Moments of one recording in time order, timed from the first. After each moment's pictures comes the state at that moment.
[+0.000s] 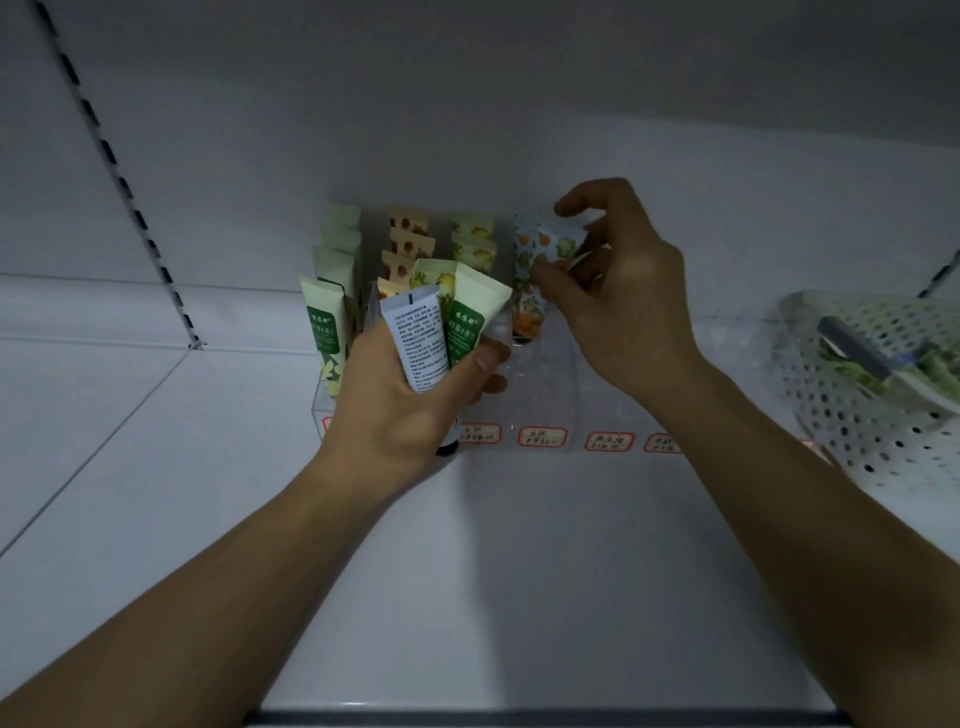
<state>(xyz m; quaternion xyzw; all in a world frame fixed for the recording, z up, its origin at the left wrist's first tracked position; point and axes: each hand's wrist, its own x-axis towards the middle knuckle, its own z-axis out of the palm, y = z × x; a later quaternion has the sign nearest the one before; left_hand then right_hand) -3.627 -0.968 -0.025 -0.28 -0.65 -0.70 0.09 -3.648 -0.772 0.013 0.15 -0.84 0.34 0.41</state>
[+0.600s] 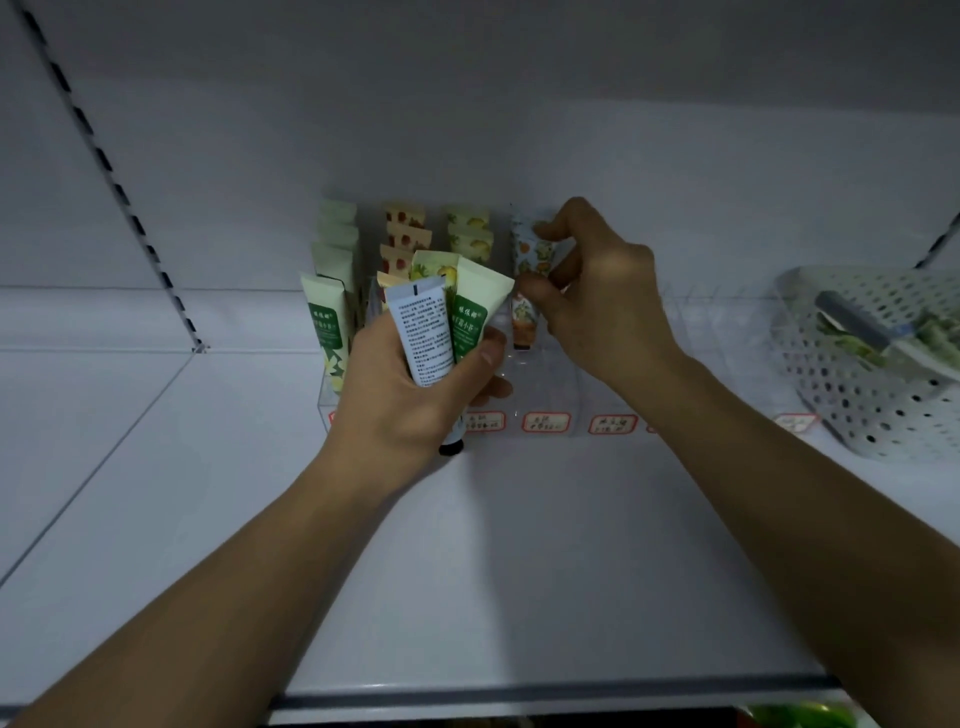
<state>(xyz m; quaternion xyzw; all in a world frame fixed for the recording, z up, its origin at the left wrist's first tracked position) -3.621 -0.971 -0.024 -0.28 -0.65 -0.71 0.07 -3.656 -0.779 -0.004 0.10 -0.85 0.27 0.44</state>
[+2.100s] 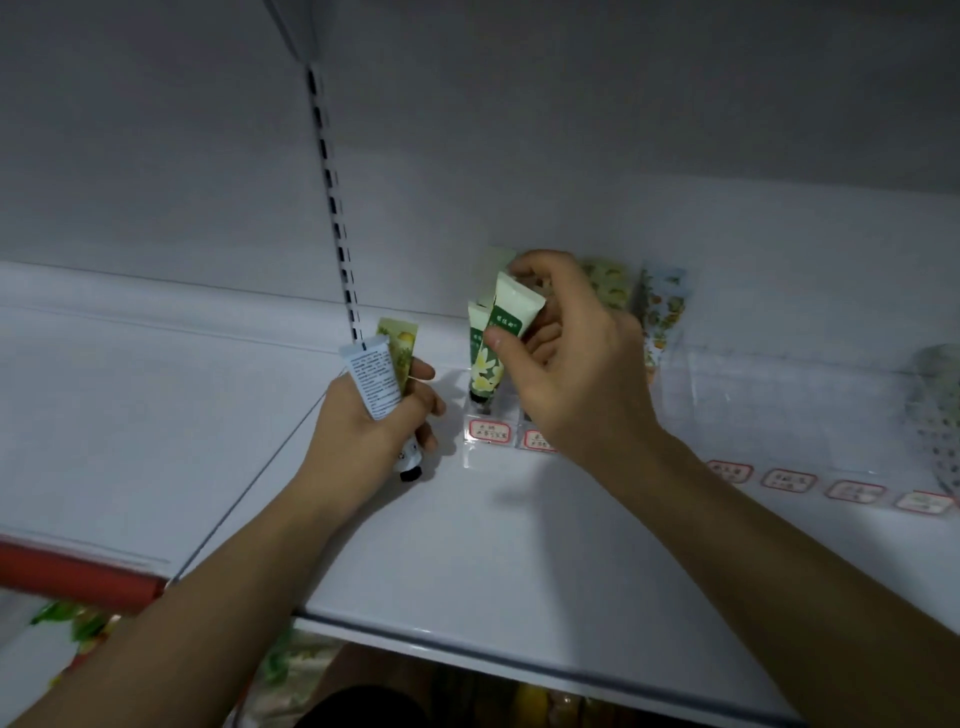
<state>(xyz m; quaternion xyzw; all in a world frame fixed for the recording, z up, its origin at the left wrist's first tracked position) -3.618 -1.098 -0.040 -0.13 -0.73 -0.66 0.12 -3.616 -0.910 0.012 0.23 -0.80 0.38 0.41</state>
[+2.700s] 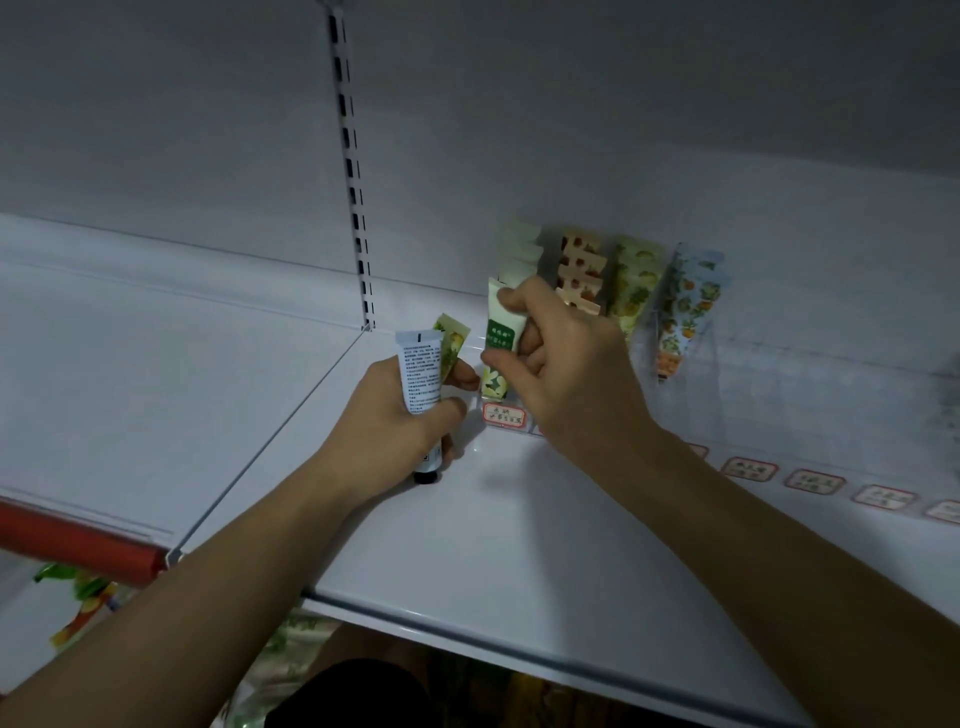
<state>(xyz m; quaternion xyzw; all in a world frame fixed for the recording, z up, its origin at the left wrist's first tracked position) -3.616 -1.091 -0.040 -0.13 -0.77 -0.62 0.05 -3.638 -0.914 -0.016 0.27 -0.85 0.29 0.35</state>
